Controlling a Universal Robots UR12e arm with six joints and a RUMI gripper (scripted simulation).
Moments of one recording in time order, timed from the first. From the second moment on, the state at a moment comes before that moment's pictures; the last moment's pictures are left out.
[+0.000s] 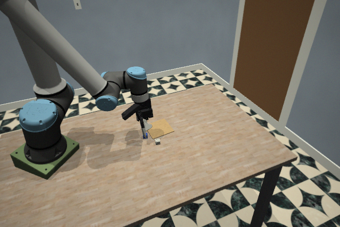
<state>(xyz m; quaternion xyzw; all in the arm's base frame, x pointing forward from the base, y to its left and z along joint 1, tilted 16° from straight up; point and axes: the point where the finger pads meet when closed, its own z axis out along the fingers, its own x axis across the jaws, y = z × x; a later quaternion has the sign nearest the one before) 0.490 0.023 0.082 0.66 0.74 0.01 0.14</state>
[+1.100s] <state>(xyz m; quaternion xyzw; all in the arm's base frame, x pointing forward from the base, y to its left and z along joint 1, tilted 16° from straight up) 0.520 0.167 0.064 0.66 0.74 0.01 0.14</state>
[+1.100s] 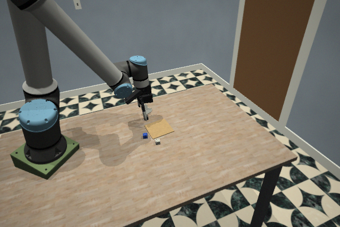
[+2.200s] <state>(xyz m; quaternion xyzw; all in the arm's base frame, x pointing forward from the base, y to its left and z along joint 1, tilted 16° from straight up) 0.524 0.183 0.062 0.66 0.74 0.01 0.14</state>
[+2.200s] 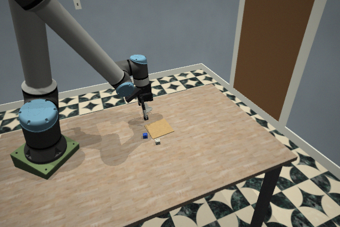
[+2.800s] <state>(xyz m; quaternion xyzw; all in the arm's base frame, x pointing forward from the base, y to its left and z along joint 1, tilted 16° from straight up) 0.524 0.183 0.063 0.66 0.74 0.01 0.14</state>
